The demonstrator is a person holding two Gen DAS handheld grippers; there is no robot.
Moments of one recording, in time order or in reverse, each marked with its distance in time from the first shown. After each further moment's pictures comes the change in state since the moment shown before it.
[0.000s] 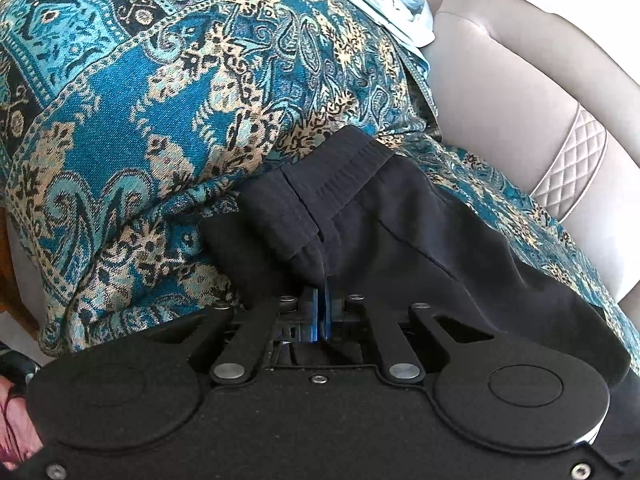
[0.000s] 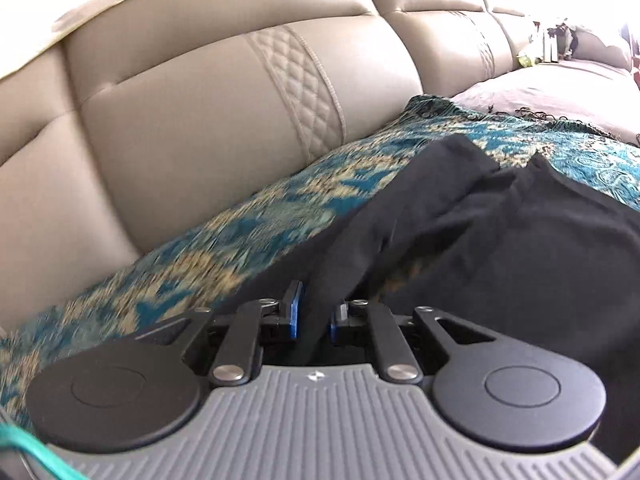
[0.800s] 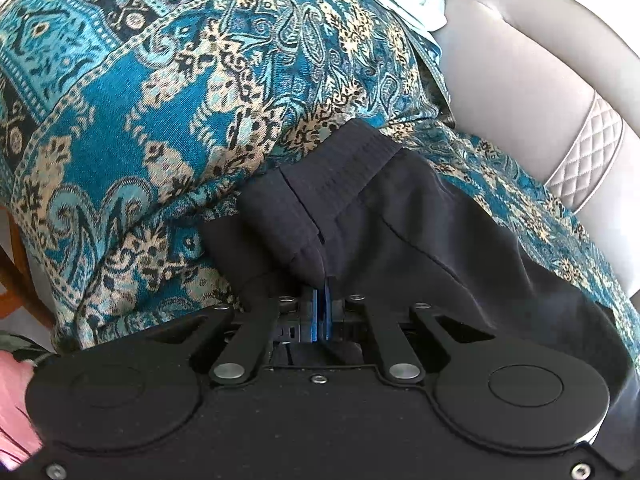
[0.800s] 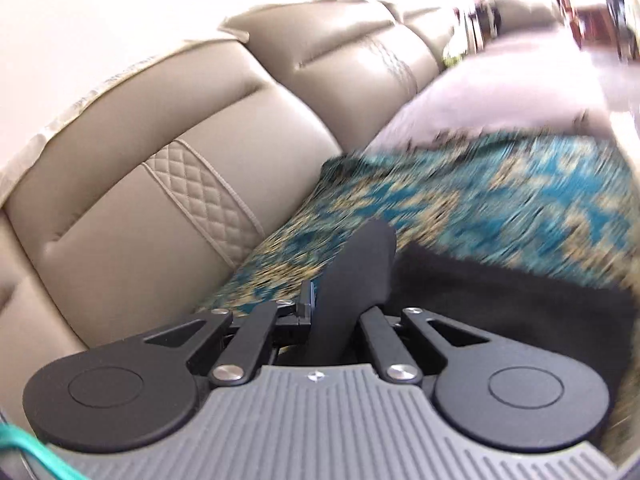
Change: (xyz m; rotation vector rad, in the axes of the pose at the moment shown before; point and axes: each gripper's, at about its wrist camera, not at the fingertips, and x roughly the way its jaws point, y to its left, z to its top) left arm 0.004 -0.008 0.012 0.025 0.063 0.055; right arm -0.040 -0.128 0.066 0.245 -0.134 -0.035
